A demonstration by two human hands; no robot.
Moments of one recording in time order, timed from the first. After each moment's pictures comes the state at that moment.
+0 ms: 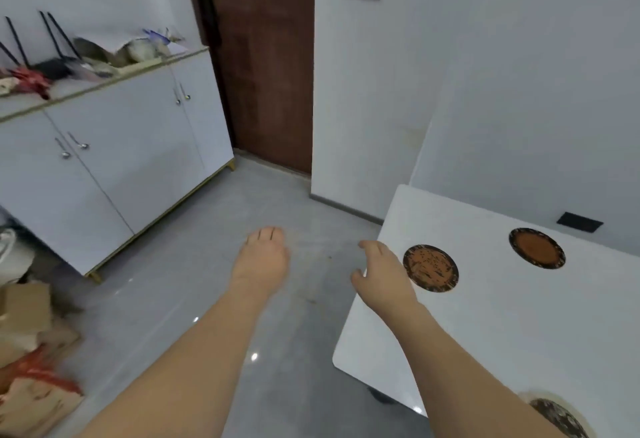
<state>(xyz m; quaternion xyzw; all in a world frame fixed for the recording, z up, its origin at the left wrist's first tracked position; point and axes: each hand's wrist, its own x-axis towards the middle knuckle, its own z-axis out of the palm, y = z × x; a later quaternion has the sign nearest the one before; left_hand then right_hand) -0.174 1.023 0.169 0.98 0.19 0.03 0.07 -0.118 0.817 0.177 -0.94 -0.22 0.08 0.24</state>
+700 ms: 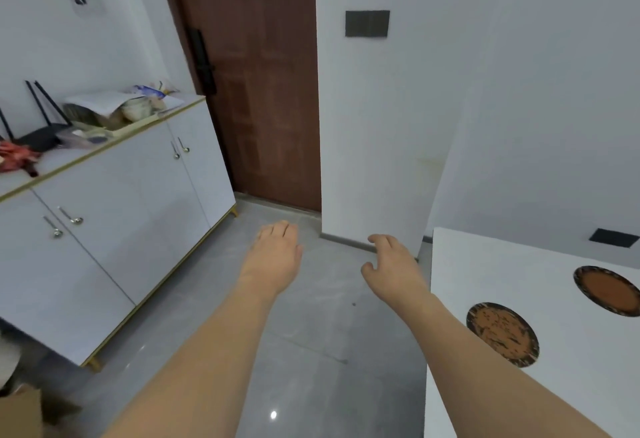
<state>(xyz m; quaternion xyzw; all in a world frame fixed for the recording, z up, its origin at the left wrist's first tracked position) -0.030 1.193 0.215 0.99 0.08 0.07 0.04 0.016 0.983 0.205 -0.95 -0.17 0.04 0.25</state>
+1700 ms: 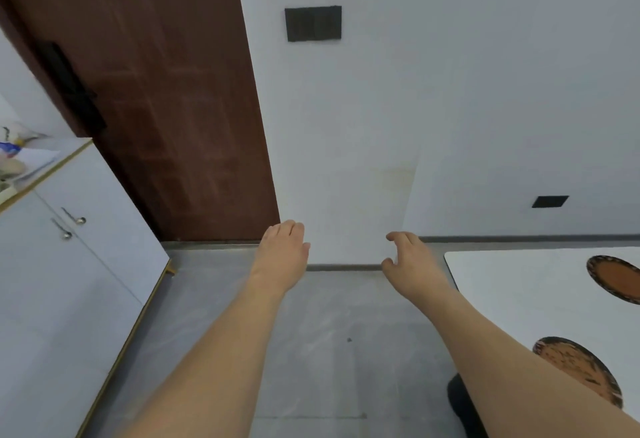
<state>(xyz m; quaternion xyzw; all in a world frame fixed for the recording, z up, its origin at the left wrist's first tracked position) 0.272 1.347 0.197 0.99 -0.11 0.07 0.07 0.237 1.114 0.199 -0.97 0.02 0.01 0.25</state>
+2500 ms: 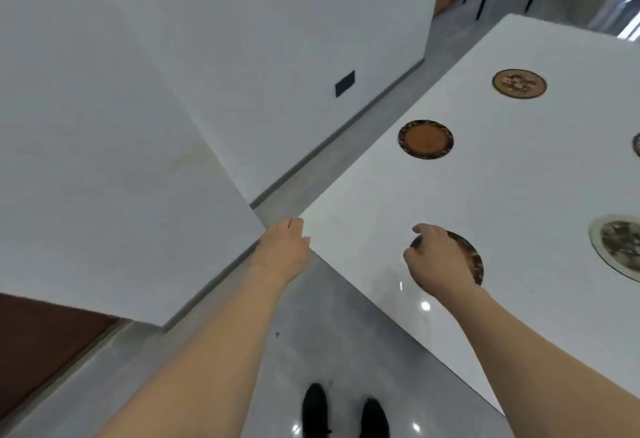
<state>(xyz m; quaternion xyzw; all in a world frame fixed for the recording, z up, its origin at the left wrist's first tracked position) 0.412 0.992 0.076 0.89 -0.42 -0.17 0.05 0.203 0.842 0.069 -0.81 0.49 -0.01 0.32</state>
